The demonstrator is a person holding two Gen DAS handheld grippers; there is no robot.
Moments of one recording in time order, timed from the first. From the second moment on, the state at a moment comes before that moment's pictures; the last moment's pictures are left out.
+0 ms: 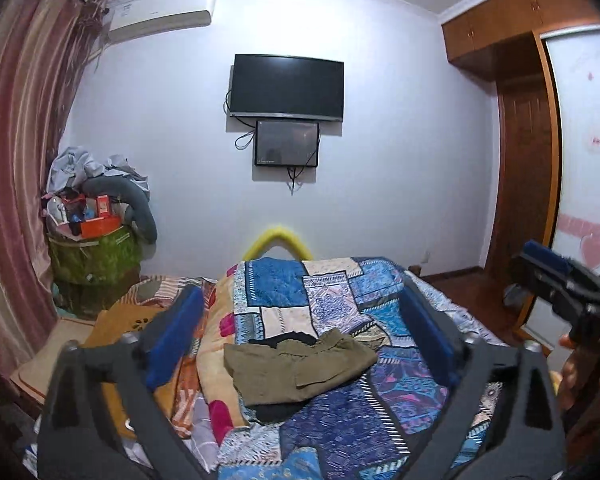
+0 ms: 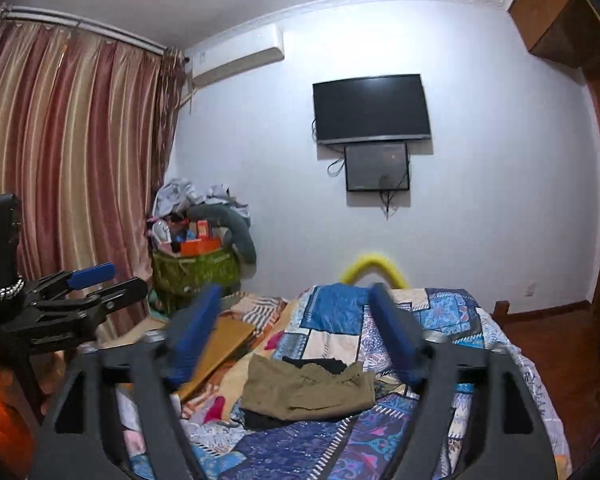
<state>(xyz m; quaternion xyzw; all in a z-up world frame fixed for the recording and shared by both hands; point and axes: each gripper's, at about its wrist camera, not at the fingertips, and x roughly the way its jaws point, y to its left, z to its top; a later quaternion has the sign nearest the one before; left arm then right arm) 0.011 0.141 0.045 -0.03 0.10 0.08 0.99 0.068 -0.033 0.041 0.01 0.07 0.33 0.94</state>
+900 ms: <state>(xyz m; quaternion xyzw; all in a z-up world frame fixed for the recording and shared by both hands) -0.001 0.137 0.029 -0.04 0.10 0.10 0.99 0.050 -0.037 0.031 0.01 0.08 0.30 0.95</state>
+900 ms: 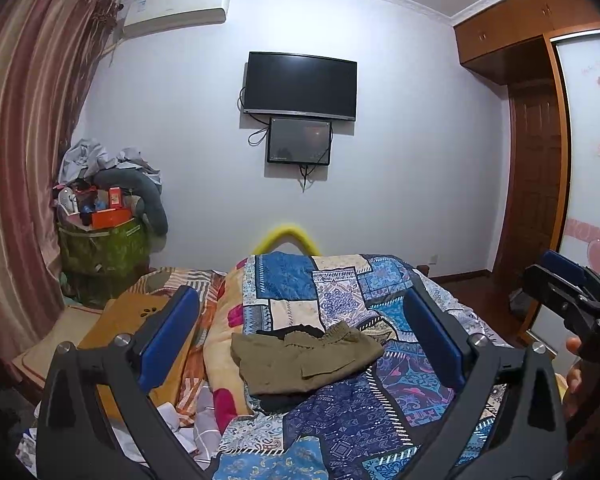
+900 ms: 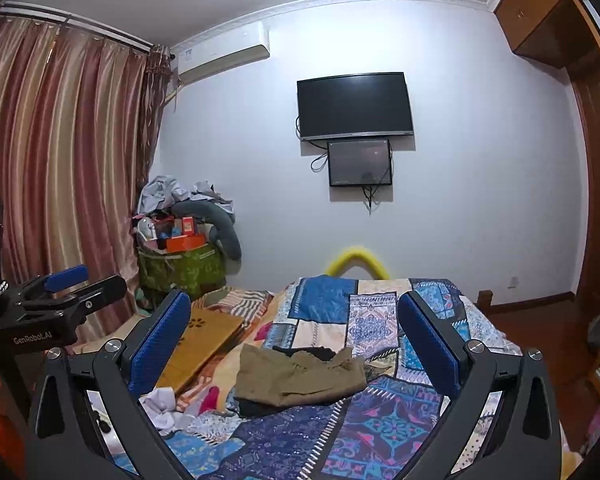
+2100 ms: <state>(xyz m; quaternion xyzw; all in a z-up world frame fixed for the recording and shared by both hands) 0.001 0.132 0.026 -0.02 0.10 0.08 0.99 0.052 -0.043 0.029 0.01 0.09 0.29 0.95</state>
